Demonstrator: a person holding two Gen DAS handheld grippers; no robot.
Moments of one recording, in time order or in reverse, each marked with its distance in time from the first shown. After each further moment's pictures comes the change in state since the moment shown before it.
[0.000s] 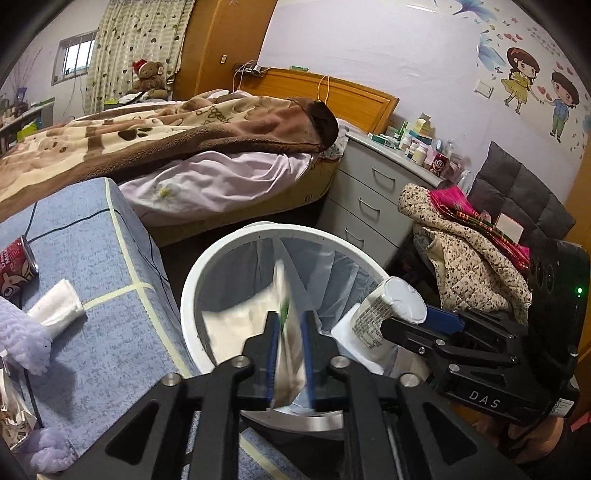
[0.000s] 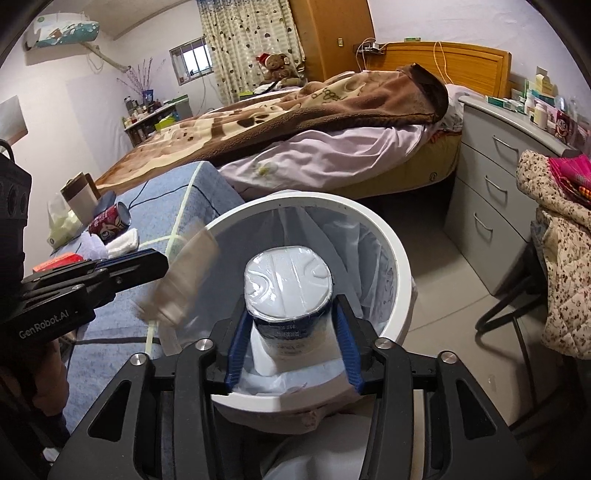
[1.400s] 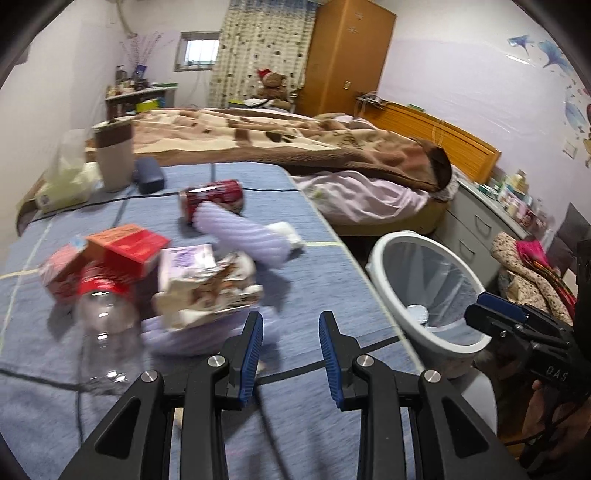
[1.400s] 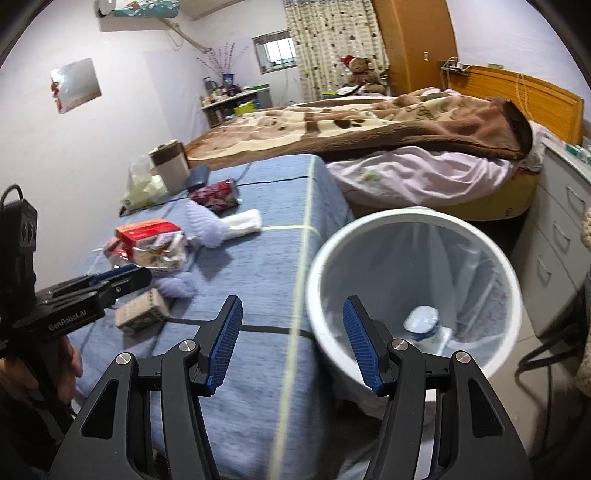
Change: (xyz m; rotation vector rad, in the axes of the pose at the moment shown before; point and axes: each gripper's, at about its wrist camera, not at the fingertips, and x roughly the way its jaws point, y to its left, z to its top) left arm -0.144 0.087 -0.088 -0.256 -0.116 0.391; right arm -0.017 0.095 -0.005 -0.181 0.014 0.264
